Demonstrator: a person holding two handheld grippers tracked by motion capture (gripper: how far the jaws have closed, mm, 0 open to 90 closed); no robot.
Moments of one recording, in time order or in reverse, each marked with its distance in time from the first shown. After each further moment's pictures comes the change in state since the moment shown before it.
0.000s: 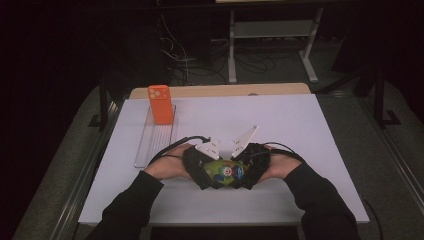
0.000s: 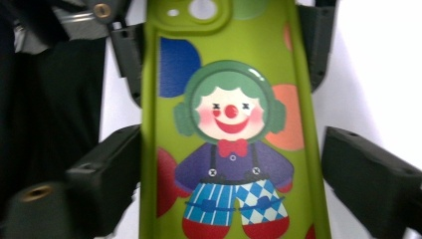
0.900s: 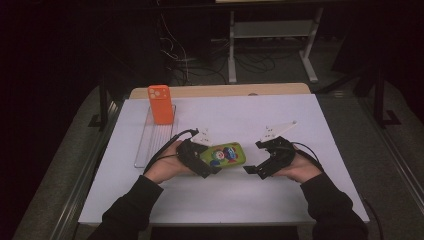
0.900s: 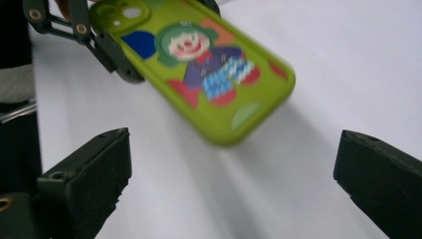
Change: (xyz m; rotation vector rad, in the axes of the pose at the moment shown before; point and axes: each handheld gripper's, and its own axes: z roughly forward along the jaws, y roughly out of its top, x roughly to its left) left arm 0.014 -0.013 -0.006 -0.039 0.273 -0.231; right arm -0.004 -0.049 -0.038 -0.212 -0.220 0.352
